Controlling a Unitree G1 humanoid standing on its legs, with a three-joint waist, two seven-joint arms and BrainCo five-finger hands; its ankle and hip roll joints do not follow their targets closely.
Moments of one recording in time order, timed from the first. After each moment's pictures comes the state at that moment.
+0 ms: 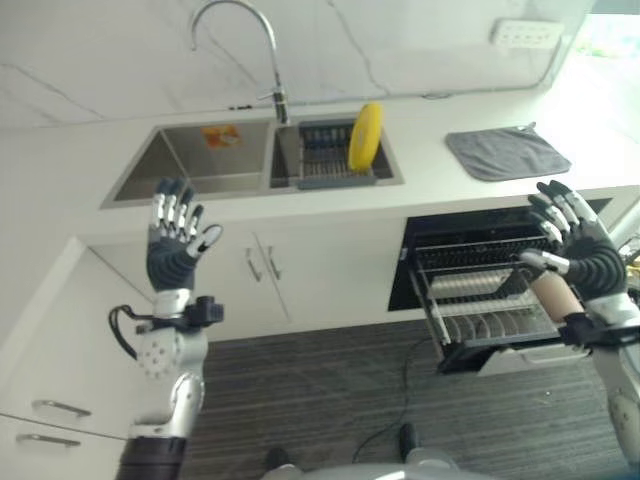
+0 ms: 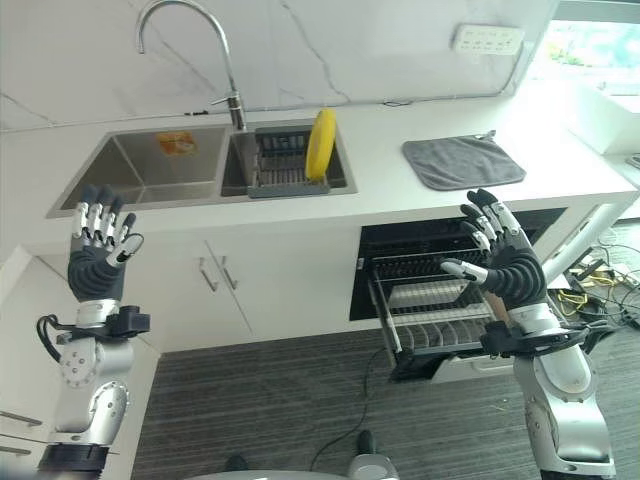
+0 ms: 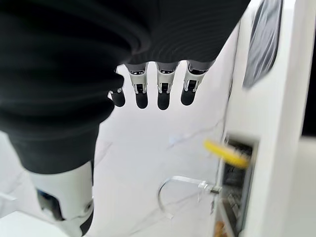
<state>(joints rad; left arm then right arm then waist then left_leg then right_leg) 0.03 0.41 0.09 -0.23 -0.57 -0.33 0.08 0.16 -0.51 -0.25 -0.39 0.53 -0.12 0.20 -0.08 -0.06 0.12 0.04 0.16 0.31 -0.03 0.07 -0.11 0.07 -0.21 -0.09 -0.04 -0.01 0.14</state>
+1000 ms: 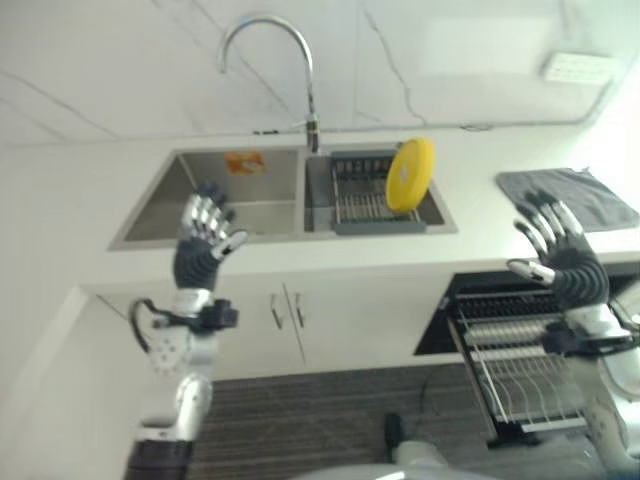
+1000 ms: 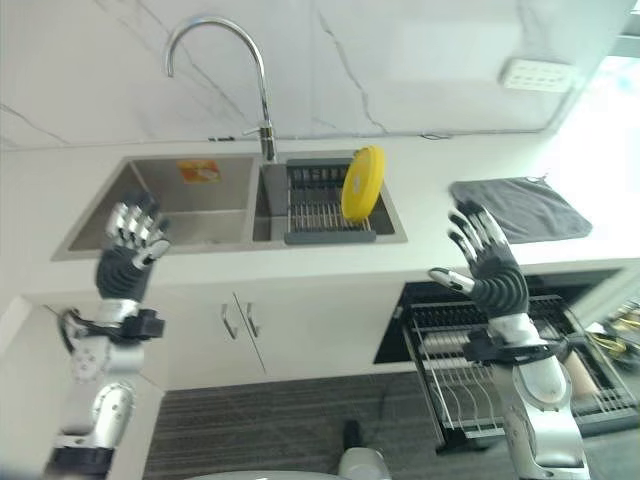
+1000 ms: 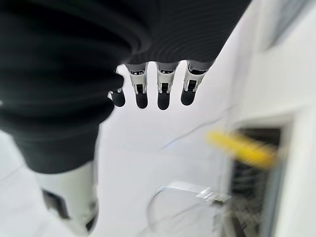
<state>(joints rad) 0.05 0.33 0.05 -0.25 -0.57 -0.18 0.00 0.16 -0.52 -0.21 -0.32 0.48 -0.13 0.15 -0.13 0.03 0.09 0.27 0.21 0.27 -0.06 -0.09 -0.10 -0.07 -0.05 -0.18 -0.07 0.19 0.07</state>
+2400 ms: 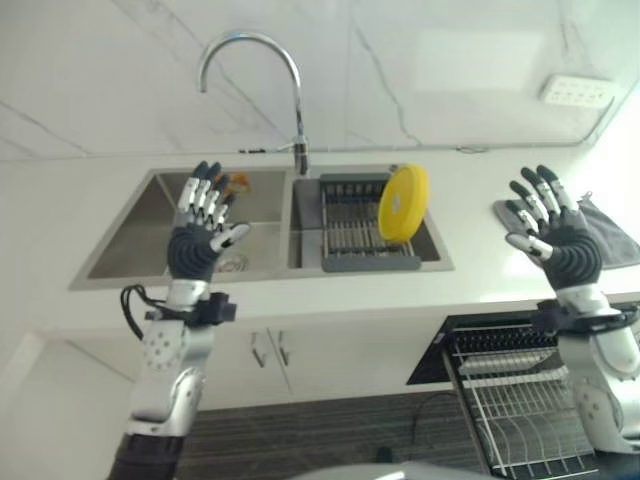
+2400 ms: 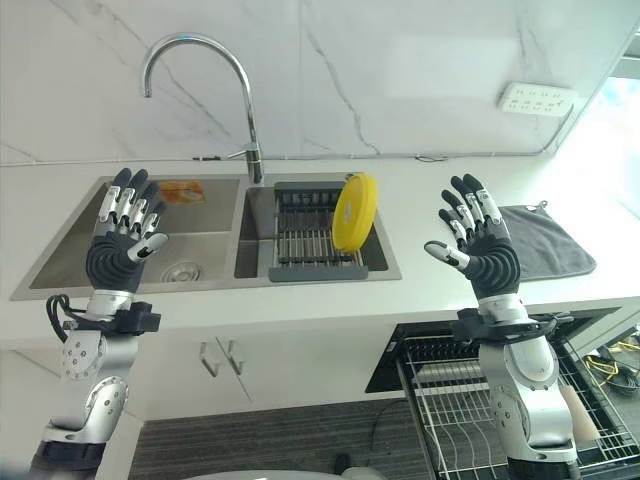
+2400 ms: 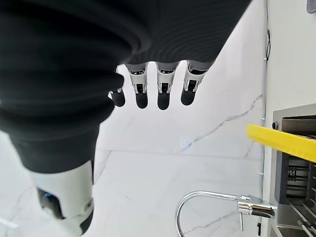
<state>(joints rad) 0.04 0.42 0.04 -0.28 -0.54 -0.24 0.01 0.07 -0.47 -0.15 -0.36 0.59 -0.07 0.11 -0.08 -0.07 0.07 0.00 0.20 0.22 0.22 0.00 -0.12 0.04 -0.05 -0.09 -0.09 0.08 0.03</state>
